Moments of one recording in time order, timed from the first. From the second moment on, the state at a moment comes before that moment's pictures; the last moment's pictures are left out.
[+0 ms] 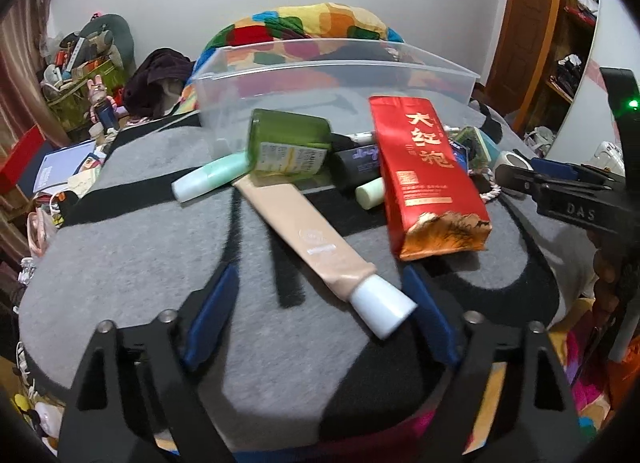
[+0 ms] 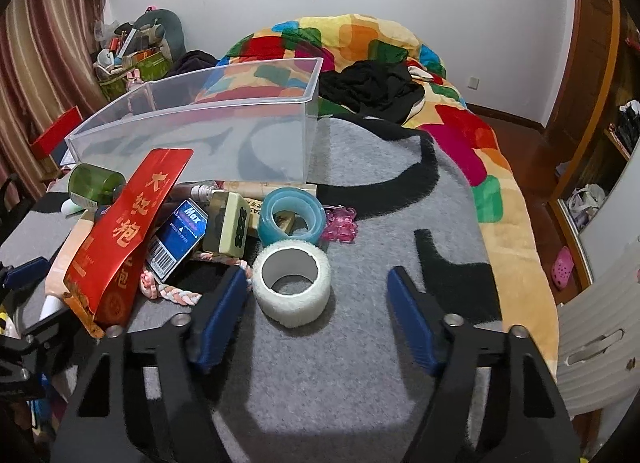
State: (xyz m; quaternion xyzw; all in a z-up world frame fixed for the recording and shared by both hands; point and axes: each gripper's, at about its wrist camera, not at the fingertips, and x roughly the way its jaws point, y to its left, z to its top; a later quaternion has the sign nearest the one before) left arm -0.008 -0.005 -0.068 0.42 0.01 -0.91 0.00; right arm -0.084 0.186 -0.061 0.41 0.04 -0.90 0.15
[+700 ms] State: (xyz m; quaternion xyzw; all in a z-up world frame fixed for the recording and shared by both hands) left arm -0.007 -0.026 -0.071 0.39 0.02 -0.92 0.05; right arm -0.070 0.189 -0.049 0.40 0.03 -0.90 0.16
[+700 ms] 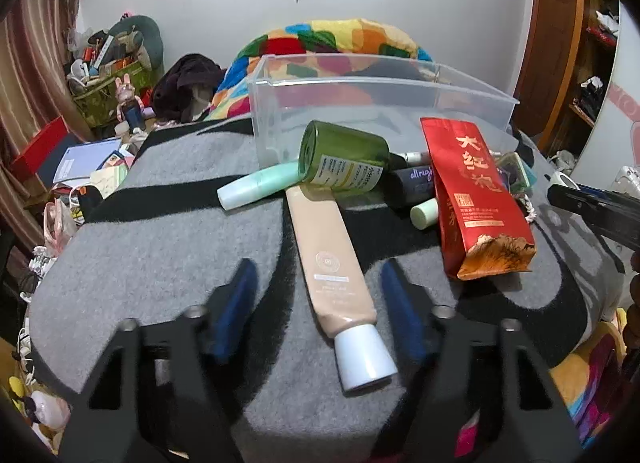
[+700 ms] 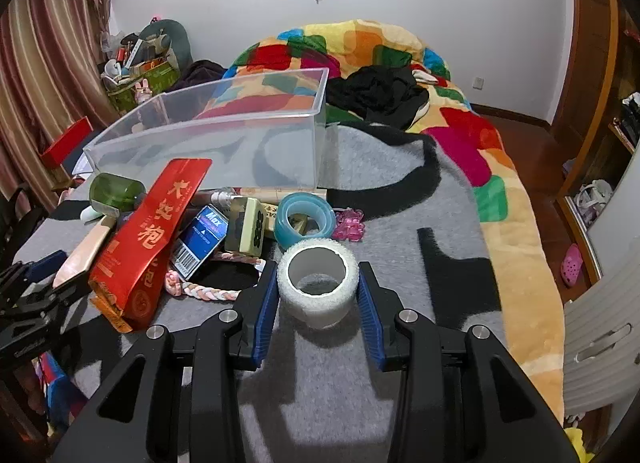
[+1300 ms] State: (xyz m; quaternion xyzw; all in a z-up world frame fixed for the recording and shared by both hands) left arm 0.045 -0.053 -0.039 0.34 0.06 -0.94 0.02; right arm -0.037 0.170 -0.019 0.36 0.04 -0.91 0.20
